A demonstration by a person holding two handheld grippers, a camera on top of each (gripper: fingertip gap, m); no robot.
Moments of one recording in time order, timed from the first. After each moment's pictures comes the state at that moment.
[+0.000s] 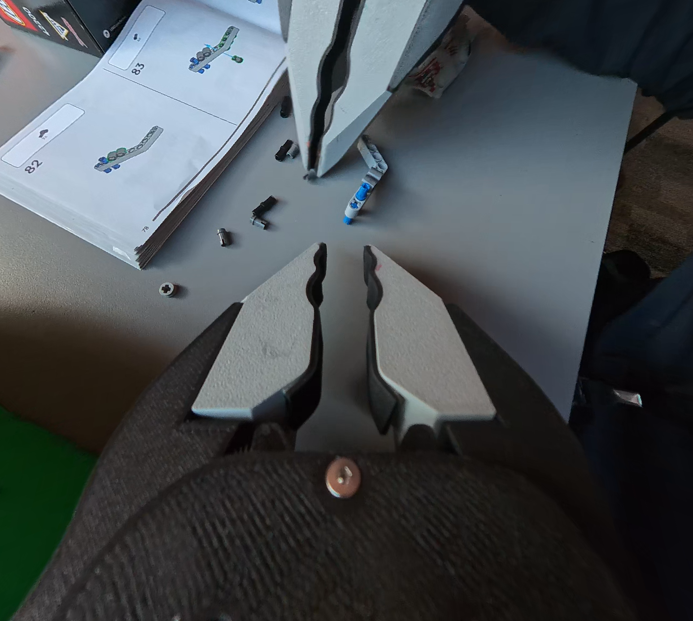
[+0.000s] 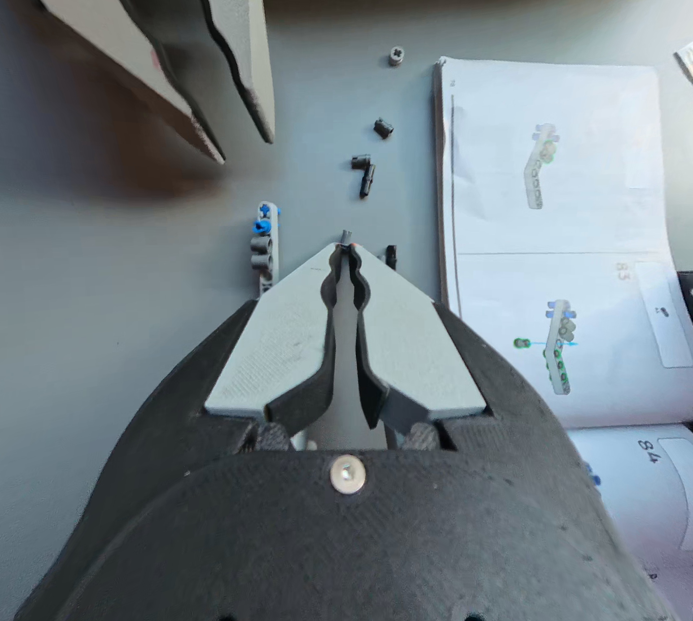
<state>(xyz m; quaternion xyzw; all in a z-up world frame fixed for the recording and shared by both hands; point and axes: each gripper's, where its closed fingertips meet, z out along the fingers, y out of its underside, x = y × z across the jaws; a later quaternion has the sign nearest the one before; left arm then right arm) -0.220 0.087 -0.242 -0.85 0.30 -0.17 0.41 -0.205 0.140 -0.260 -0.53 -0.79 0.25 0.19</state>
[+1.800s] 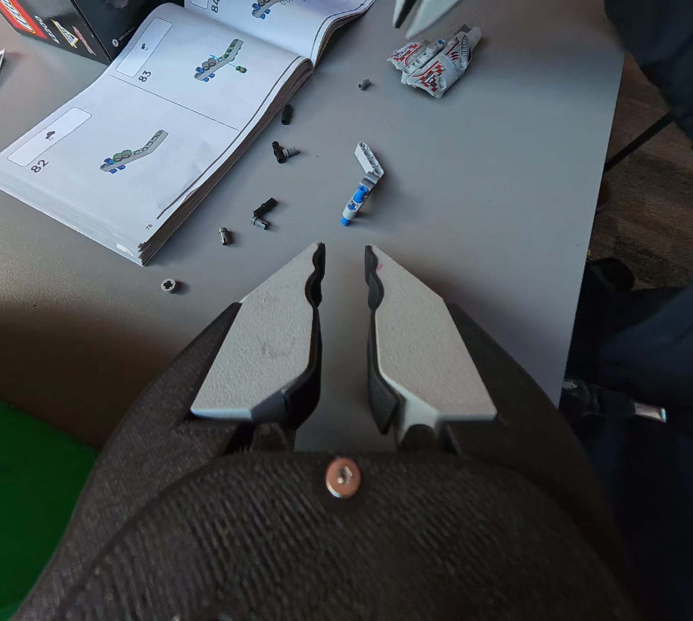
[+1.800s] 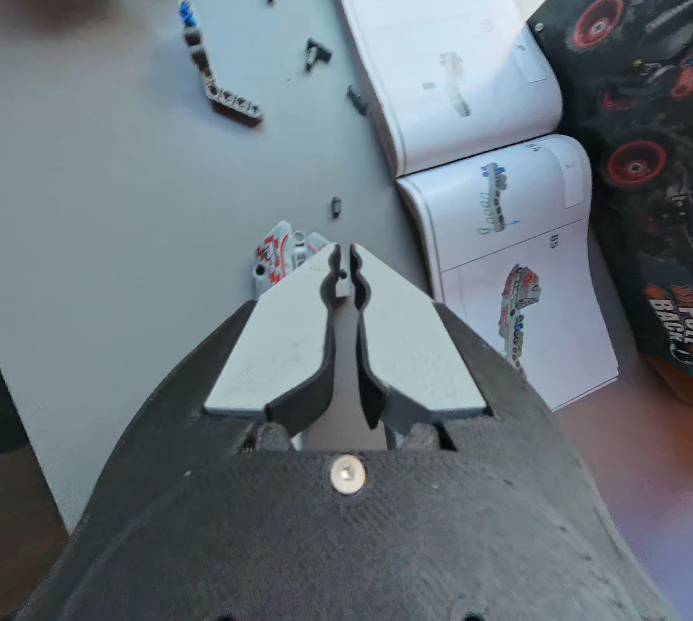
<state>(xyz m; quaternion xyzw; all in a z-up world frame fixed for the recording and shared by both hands) -0.221 0.084 -0.236 -0.84 0.29 -0.18 0.42 -0.087 0.190 -0.234 -0.62 -0.72 0.15 0.26</state>
